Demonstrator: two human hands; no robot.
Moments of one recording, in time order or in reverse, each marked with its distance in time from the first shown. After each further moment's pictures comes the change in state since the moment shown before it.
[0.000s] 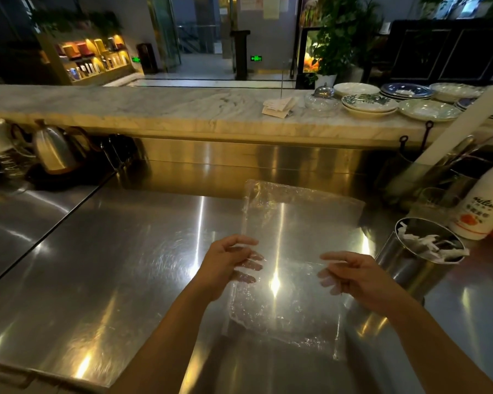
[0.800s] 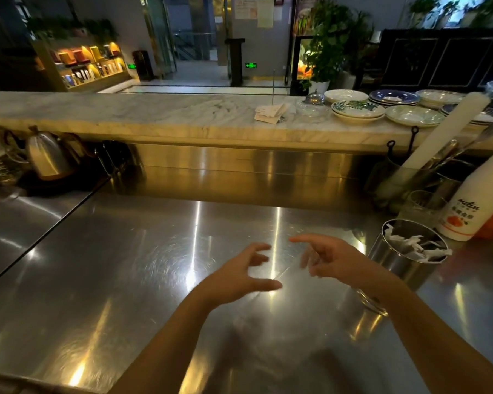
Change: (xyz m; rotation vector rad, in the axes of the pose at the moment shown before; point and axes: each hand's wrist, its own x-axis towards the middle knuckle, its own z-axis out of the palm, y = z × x) left_hand -0.003 -0.001 0.024 0.575 -0.275 0.036; right_hand -0.001 -0.059 0.034 -0.743 -0.183 -0.237
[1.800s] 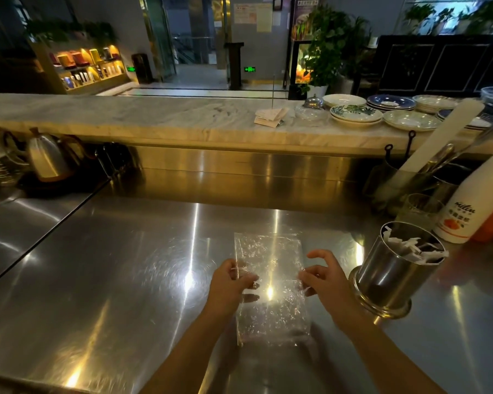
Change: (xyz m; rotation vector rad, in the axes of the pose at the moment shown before) left_hand -0.005 -0.027 0.027 -0.601 0.483 -0.136; right_hand -0.010 0.028 0.063 0.506 0.502 0.268
